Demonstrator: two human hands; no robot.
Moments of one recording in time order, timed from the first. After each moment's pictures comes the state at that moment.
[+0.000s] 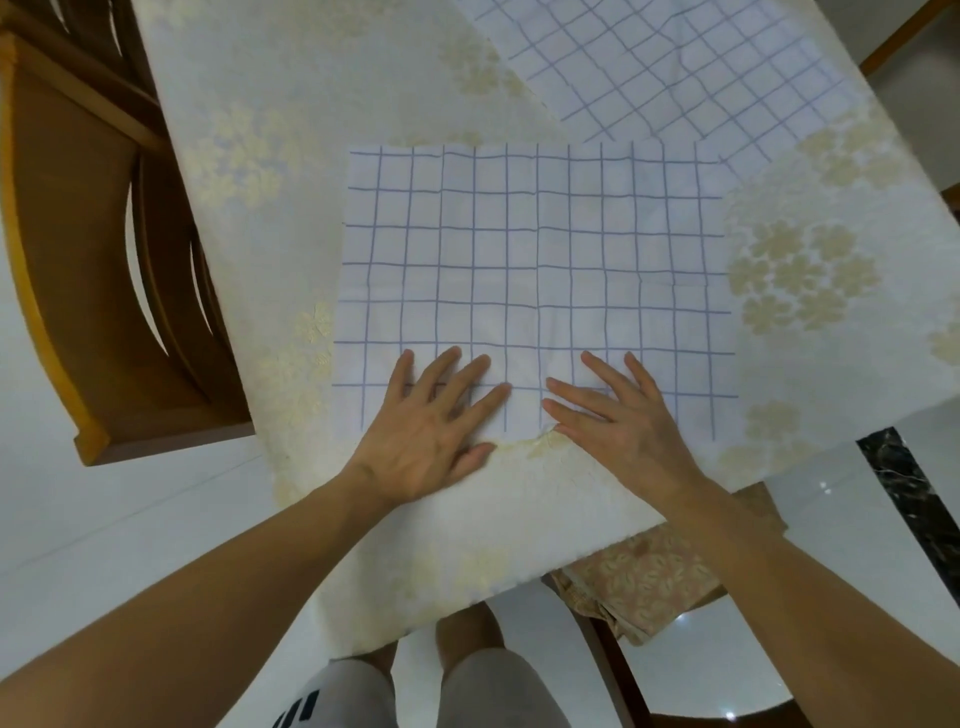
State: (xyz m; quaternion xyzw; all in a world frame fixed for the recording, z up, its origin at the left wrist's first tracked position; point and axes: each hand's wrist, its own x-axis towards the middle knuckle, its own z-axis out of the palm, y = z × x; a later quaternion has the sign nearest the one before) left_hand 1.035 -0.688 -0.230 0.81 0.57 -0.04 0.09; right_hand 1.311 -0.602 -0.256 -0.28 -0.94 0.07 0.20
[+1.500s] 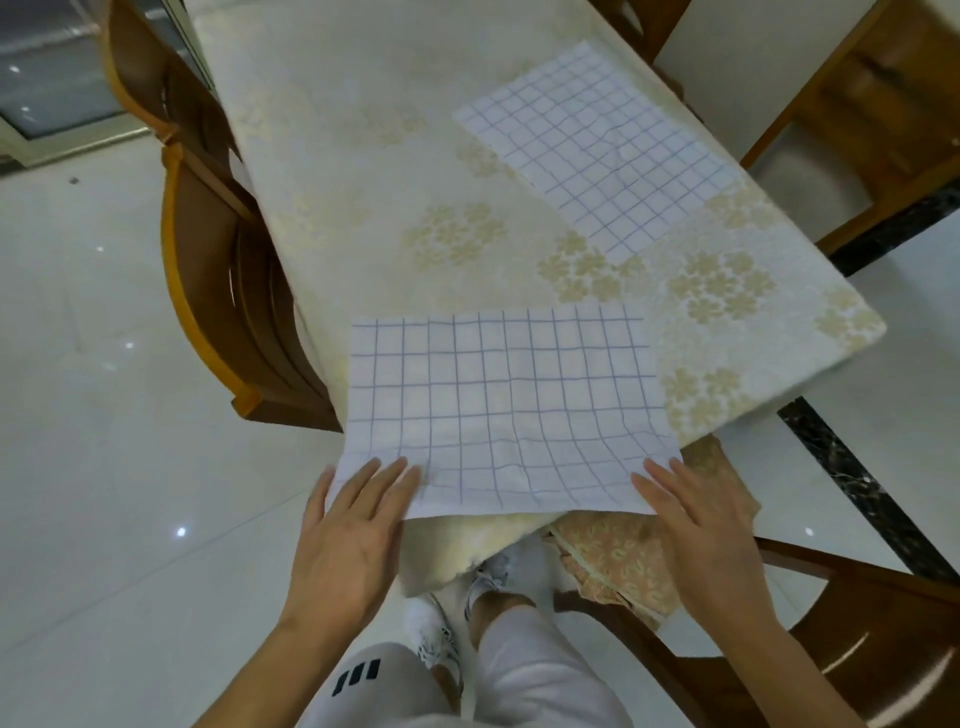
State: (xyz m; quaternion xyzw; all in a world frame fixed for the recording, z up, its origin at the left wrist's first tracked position) left_hand 0.984 -0.884 -0.131 0.71 0.70 0.06 0.08; right_hand 1.346 -0.805 -0.151 -0.51 -0.85 0.00 0.15
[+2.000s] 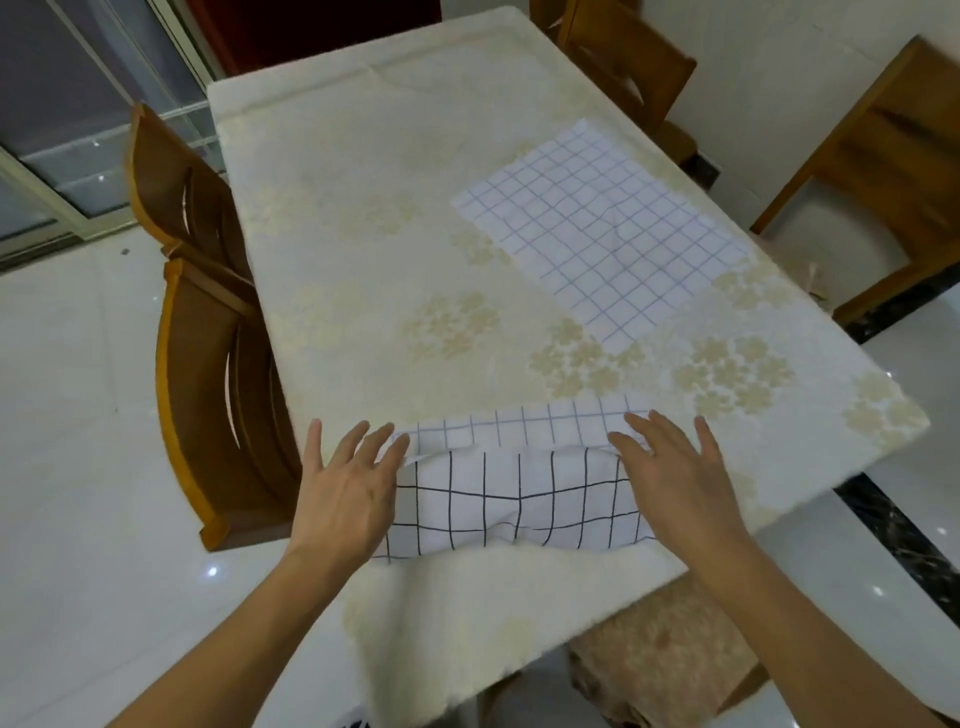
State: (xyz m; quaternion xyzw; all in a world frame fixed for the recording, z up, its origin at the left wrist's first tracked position) left_hand 0.970 -0.703 -0.111 0.69 0.72 -0.06 -0.01; right_hand 1.315 -0.606 -0.134 -0.52 -0.85 -0.03 0.04
